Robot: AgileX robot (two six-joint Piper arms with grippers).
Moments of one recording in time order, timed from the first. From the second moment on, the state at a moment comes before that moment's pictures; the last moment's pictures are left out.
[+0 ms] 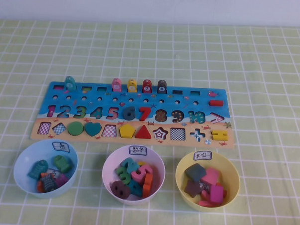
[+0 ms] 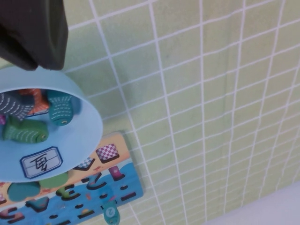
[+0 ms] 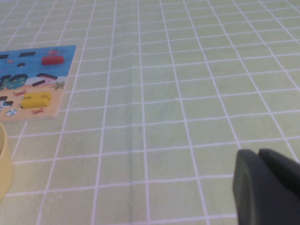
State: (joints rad) right arm 0.02 -0.01 0.03 -0.03 0.37 0.18; left arm -0.12 -0.01 0.03 0.15 0.37 0.17
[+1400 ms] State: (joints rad) right arm 0.02 -0.01 0.03 -0.03 0.37 0.18; left arm -0.12 -0.01 0.03 -0.19 -0.41 -0.49
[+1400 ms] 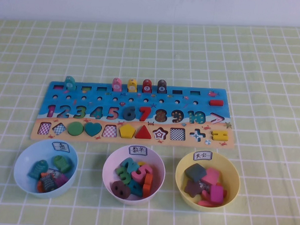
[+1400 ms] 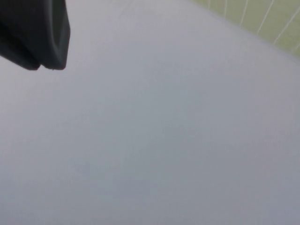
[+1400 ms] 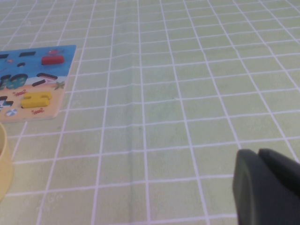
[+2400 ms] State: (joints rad) right arm 0.02 -0.01 0.03 -0.03 0.37 0.18; left arm -0.12 1.18 -1.34 -0.03 1.13 0.22
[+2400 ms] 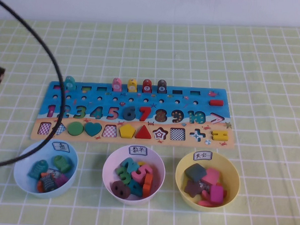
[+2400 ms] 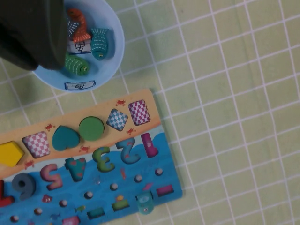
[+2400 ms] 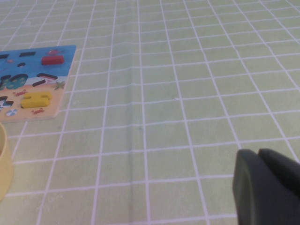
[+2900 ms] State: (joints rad) right arm 0.02 -0.01 0.03 -0.03 0.37 0.18; left arm -0.29 1.74 -1.87 0.06 1.24 0.17
